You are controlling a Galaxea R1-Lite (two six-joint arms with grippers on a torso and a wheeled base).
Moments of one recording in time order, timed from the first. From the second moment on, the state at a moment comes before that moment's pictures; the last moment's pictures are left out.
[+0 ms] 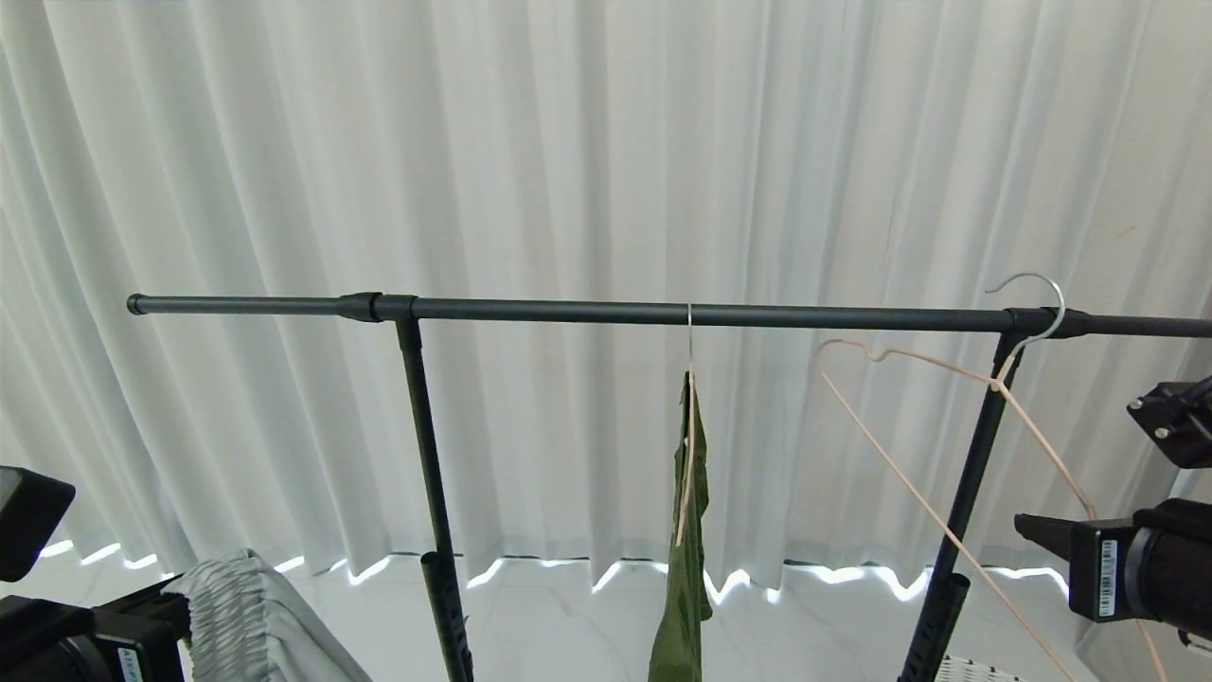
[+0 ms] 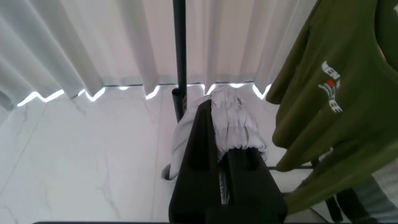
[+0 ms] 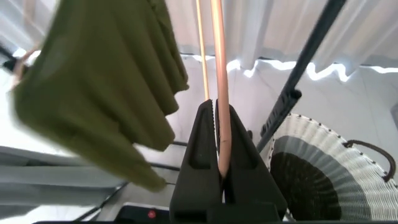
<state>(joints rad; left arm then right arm) -0.32 0.89 -0.36 -0.09 0.17 -0.09 0.58 1.15 -0.57 -0.03 -0.27 0.37</state>
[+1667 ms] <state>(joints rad) -0.33 1.09 -0.54 -0.09 0.18 0.07 0.94 1.22 -0.55 -0.18 -0.06 0.24</state>
